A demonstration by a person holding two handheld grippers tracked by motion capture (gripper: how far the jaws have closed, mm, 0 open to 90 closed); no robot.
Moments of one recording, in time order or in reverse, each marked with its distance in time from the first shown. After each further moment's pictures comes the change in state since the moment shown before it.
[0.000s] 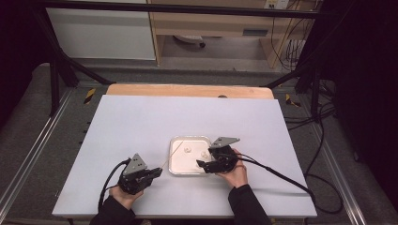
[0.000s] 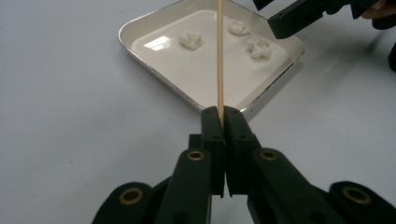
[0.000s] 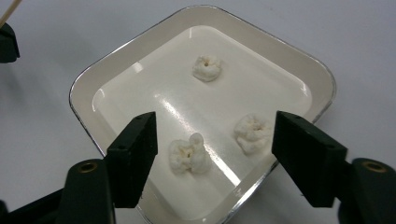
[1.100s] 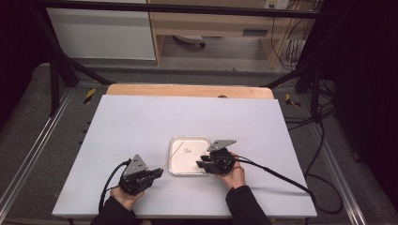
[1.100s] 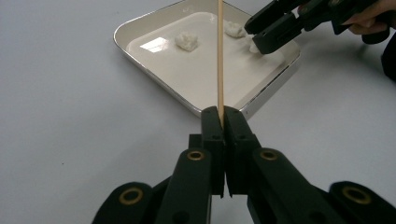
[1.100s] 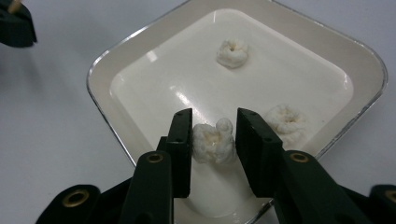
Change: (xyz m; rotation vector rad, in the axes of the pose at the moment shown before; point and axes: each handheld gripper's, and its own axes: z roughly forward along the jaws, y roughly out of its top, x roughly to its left) left arm -0.002 -0.001 0.001 -0.015 -0.009 -0.011; right arm 0.002 -0.005 0.007 0.030 0.077 0.003
